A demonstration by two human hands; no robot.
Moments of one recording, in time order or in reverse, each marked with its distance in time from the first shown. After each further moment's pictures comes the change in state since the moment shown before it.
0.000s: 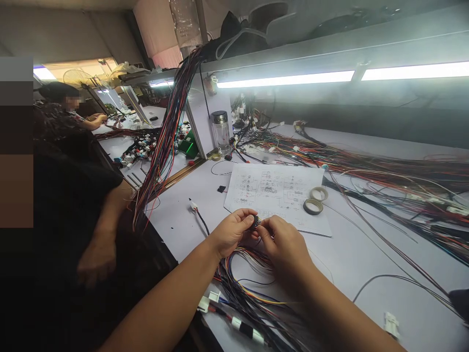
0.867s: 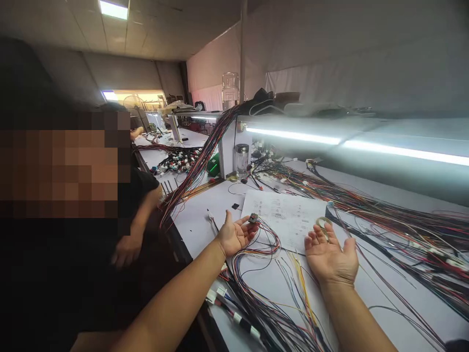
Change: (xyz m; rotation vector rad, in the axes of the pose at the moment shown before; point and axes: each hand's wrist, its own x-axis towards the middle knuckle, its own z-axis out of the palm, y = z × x) left_hand -0.002 0.009 -0.021 -0.521 0.108 0.052; right_hand 0.017 0.080 -0.041 1.908 0.409 0.595
